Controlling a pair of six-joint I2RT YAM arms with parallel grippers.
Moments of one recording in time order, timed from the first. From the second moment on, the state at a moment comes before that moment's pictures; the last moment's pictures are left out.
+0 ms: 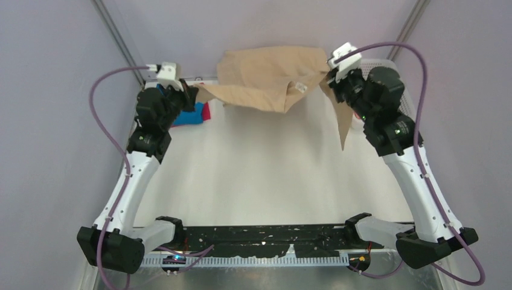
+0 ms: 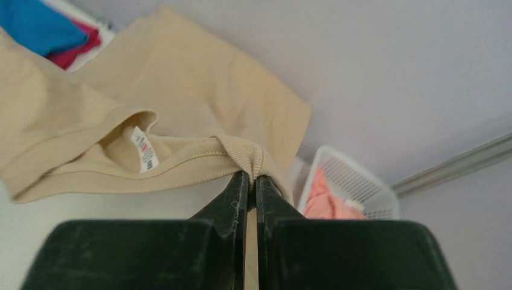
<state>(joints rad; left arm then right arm) -0.19 1.11 1.11 -0.06 0.15 -0.11 0.37 1.15 1.51 -0.45 0.00 -0.43</state>
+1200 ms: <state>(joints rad) -0.52 0.80 0.41 -0.57 0.09 -0.63 0.37 0.99 0.77 -0.94 0.25 0.45</state>
